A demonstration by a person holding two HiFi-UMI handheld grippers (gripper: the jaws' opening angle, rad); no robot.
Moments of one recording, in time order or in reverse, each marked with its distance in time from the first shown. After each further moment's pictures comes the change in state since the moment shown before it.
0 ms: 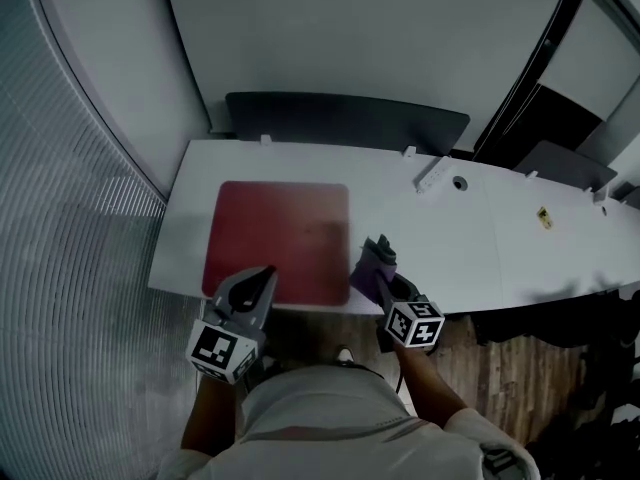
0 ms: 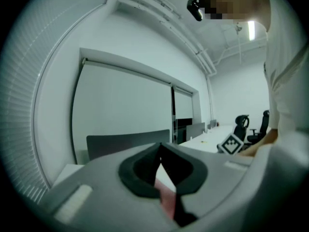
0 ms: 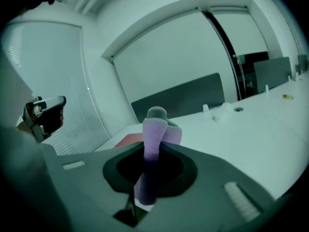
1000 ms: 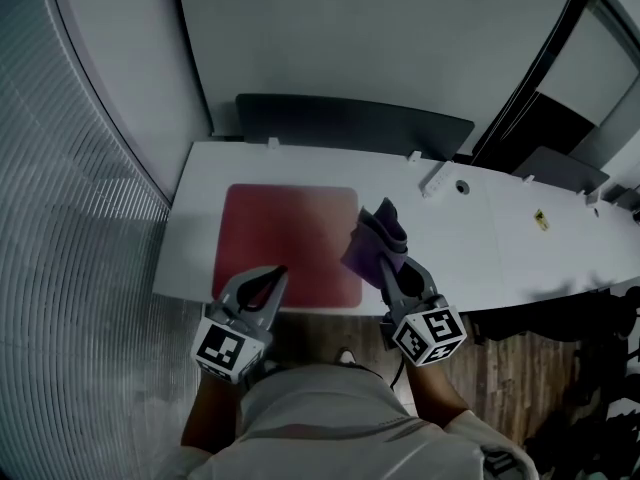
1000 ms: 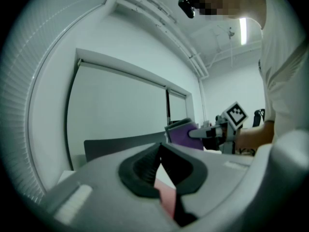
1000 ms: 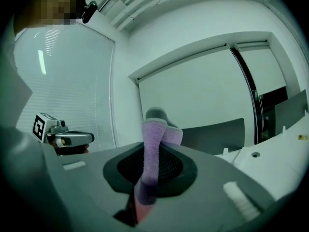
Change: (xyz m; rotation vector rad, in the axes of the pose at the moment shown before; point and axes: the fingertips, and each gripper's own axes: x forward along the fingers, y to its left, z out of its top) left arm -0.023 0.034 0.009 0.045 -0.031 -0.087; right arm -0.027 0.133 0.119 -0.226 -0.280 0.097
